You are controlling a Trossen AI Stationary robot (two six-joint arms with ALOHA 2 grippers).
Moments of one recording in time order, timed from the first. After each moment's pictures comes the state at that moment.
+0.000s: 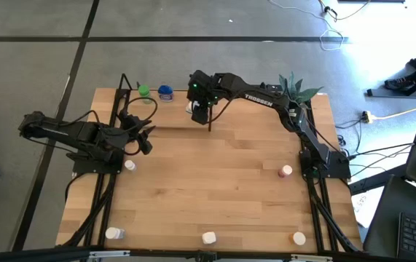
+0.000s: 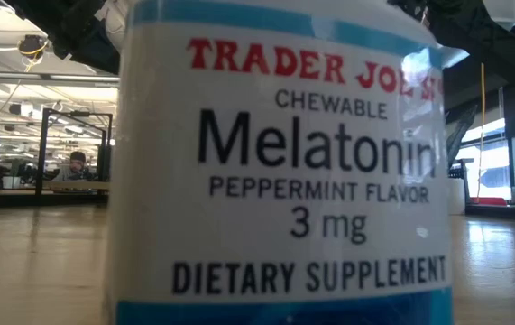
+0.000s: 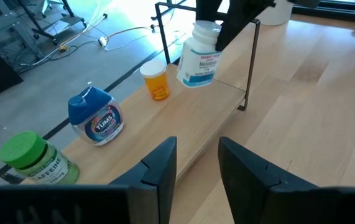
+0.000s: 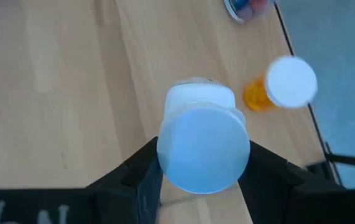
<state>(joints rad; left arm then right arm) -0.21 0.63 0.65 -0.56 -0.89 -0.33 -0.35 2.29 2.35 -1.09 0.00 -0.11</state>
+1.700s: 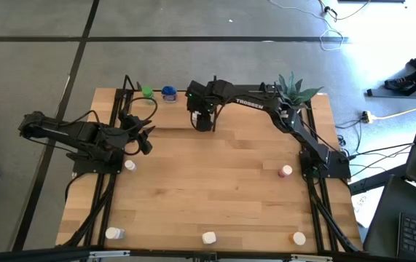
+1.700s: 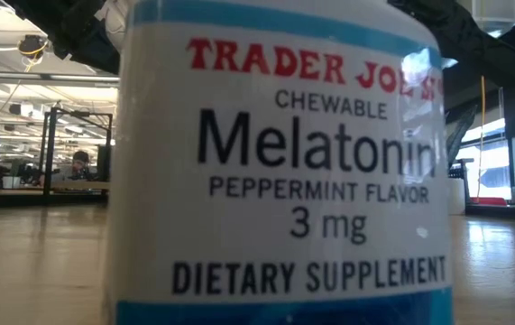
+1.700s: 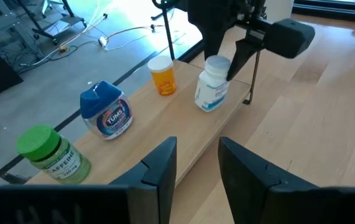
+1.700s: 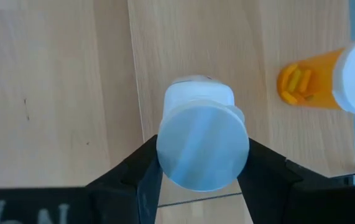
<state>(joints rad) -0.21 0.63 0.65 -0.56 -0.89 -0.33 -0.33 2.39 2.35 -1.15 0.02 -0.27</state>
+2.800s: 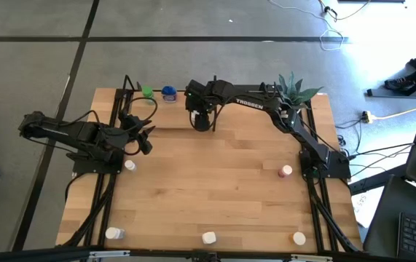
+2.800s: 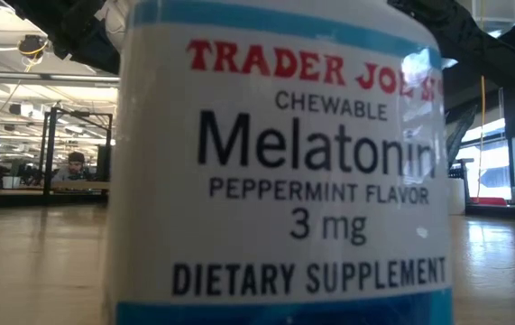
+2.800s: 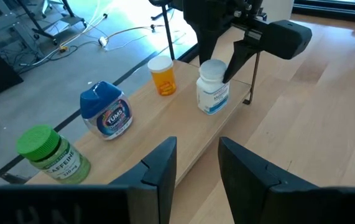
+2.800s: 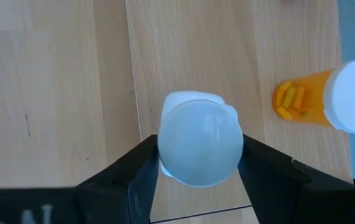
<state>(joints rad) -0.21 0.63 0.65 -0.56 -0.89 -0.33 -0.34 2.39 2.35 -1.11 0.02 -0.27</state>
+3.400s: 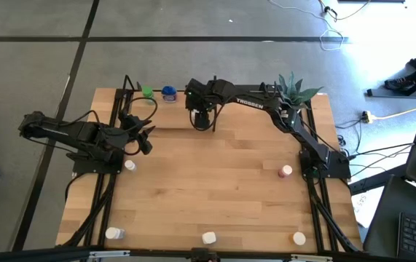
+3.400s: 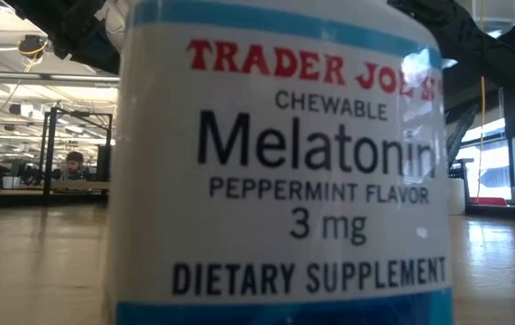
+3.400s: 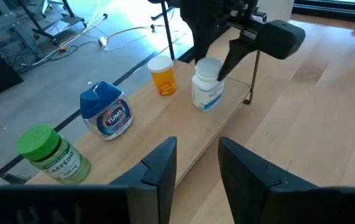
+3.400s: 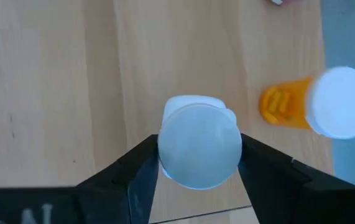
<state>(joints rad) -0.21 0.63 0.65 -0.56 -0.89 -0.33 -0.34 2.39 2.35 -1.09 0.04 -0.30</state>
